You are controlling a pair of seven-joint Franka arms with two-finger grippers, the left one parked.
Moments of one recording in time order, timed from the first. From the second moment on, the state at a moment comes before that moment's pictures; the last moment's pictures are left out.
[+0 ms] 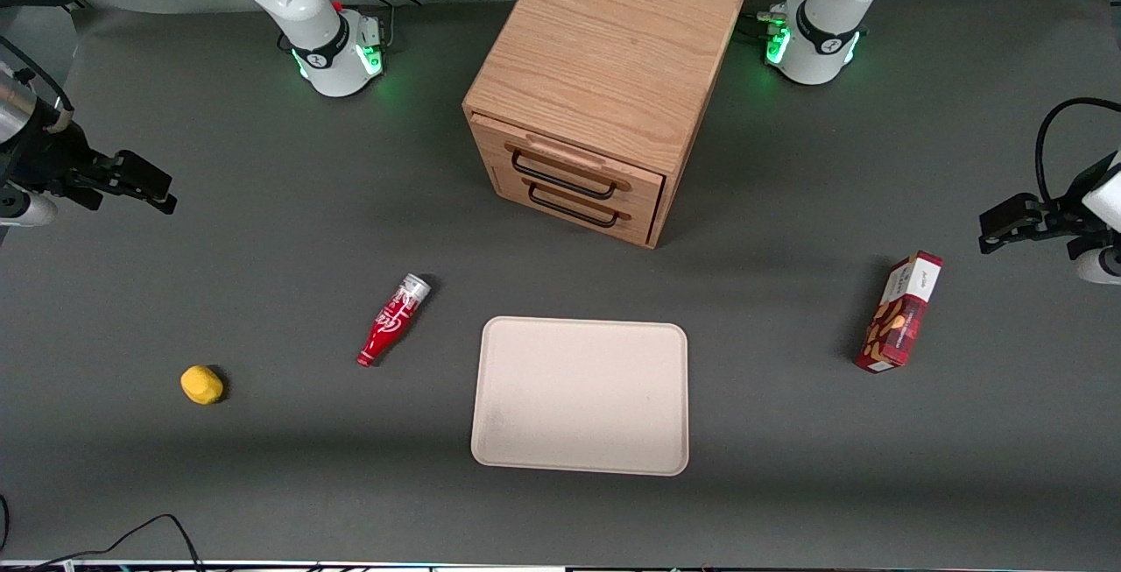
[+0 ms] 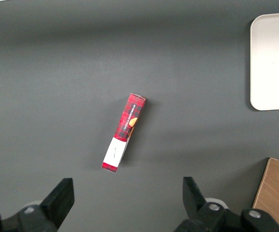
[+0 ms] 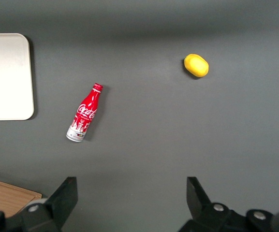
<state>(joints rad) -0.19 -0.04 0.23 -1.62 -0.02 1.63 0.13</state>
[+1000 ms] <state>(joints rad) -0.18 0.16 0.68 -1.55 -0.01 1.67 0.13</state>
